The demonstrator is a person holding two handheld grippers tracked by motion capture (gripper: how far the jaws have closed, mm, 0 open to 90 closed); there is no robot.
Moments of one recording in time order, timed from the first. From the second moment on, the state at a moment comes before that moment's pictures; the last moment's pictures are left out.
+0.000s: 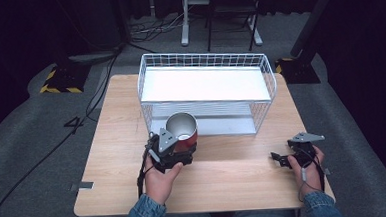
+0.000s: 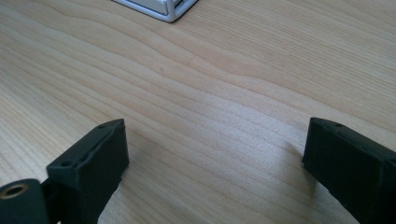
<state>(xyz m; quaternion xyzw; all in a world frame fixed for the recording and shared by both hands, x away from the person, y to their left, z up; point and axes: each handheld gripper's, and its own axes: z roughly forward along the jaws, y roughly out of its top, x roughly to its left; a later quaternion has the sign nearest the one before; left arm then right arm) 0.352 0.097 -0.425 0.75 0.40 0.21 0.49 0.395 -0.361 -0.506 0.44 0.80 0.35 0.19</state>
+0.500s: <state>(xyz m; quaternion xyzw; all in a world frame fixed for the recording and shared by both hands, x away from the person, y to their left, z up) 0.377 0.080 -0.435 0.74 0.39 0.24 0.49 0.396 -0.360 -0.506 0.45 0.80 0.34 0.19</state>
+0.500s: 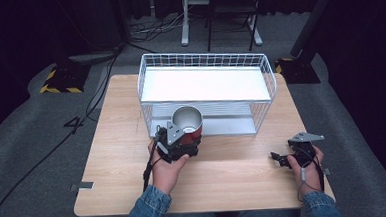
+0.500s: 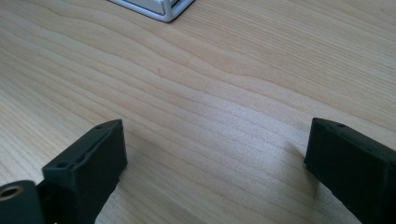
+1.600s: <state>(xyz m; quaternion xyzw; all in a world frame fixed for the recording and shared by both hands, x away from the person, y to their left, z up) 0.410 0.039 -0.460 0.76 0.36 0.25 0.48 0.397 -0.359 -0.506 0.45 0.80 0.34 0.19</state>
